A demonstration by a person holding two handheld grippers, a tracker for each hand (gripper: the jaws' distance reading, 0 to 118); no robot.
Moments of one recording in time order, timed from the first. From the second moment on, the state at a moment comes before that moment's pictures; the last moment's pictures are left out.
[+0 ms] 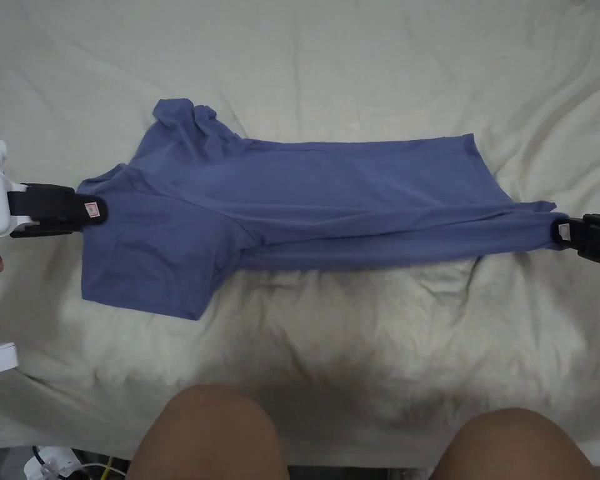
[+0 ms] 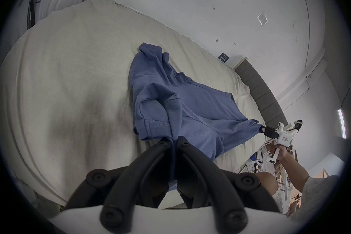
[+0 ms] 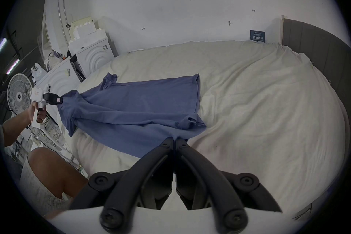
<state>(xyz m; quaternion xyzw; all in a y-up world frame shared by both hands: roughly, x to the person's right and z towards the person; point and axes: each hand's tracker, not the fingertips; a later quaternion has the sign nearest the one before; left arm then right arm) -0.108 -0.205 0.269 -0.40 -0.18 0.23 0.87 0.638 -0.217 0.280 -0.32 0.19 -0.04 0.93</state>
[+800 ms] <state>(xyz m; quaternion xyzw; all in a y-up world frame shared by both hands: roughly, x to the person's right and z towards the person) -0.110 -0.231 0.336 -0.43 -0.17 0.22 0.86 0.643 -0.250 0.356 -0.36 0.19 -0.05 0.91</state>
